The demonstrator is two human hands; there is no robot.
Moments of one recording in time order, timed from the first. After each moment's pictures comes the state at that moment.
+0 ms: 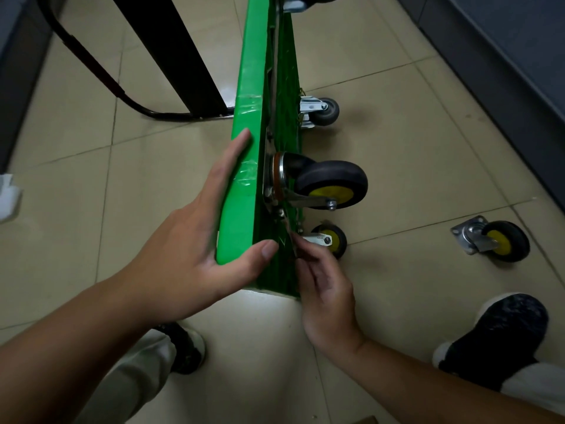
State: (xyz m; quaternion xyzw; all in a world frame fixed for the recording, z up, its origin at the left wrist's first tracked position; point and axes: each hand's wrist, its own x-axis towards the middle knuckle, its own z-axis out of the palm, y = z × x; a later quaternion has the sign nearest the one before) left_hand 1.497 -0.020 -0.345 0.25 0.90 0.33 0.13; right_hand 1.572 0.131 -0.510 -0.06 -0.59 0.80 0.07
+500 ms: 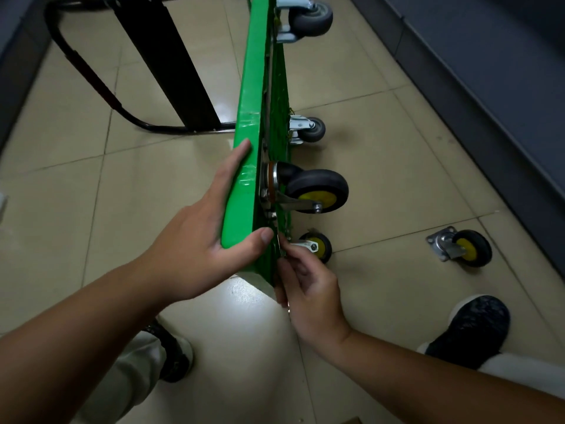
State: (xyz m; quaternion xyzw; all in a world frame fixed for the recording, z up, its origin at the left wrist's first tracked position) left_hand 1.501 -0.019 -0.345 0.24 0.90 0.35 0.11; right_hand 1.578 0.132 -0.475 -0.08 -0.61 0.79 0.01
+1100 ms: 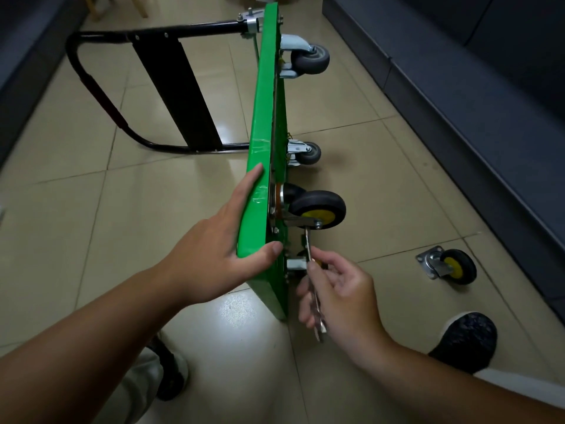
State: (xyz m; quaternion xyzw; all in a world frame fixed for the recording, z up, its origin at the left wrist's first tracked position) left_hand 1.495 -0.022 -0.350 0.25 0.90 0.34 0.14; right_hand 1.580 0.160 -0.425 -0.18 -0.60 0.78 -0.02
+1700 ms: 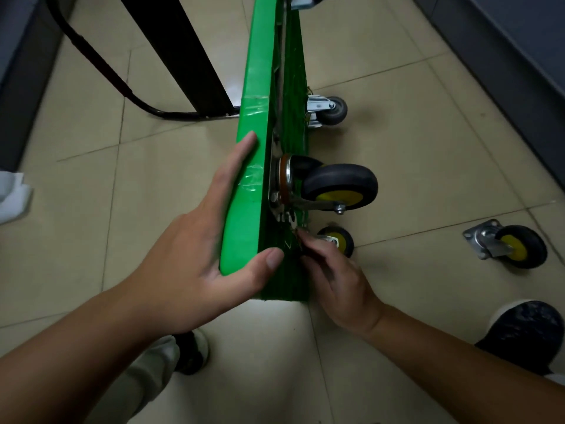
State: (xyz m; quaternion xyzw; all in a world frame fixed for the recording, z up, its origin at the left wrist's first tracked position) left_hand 1.498 -0.018 -0.351 0.24 0.90 0.35 0.11; right_hand 1.535 0.172 -0.541 0.16 -0.76 0.61 0.12
